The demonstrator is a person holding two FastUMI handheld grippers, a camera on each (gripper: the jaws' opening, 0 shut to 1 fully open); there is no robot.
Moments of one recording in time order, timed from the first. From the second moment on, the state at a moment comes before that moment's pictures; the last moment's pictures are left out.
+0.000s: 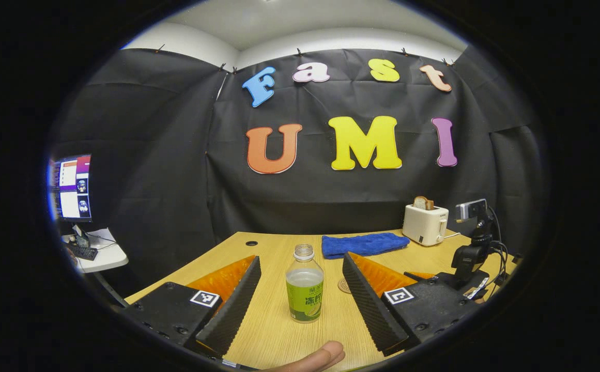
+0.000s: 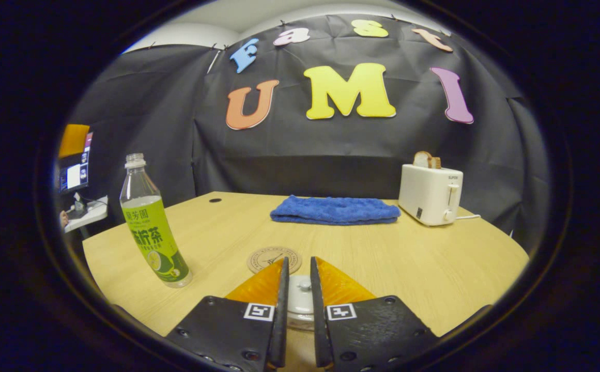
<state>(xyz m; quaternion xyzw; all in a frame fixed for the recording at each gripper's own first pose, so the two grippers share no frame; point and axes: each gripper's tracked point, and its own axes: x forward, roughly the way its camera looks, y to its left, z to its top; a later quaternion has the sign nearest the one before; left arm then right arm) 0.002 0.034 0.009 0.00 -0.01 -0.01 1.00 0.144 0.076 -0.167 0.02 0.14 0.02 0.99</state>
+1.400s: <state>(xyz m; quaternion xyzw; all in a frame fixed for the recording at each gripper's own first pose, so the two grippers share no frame) 0.077 0.023 -0.059 -0.01 -0.02 -0.07 1.00 0.065 -0.011 -0.056 0.02 0.04 0.03 1.00</state>
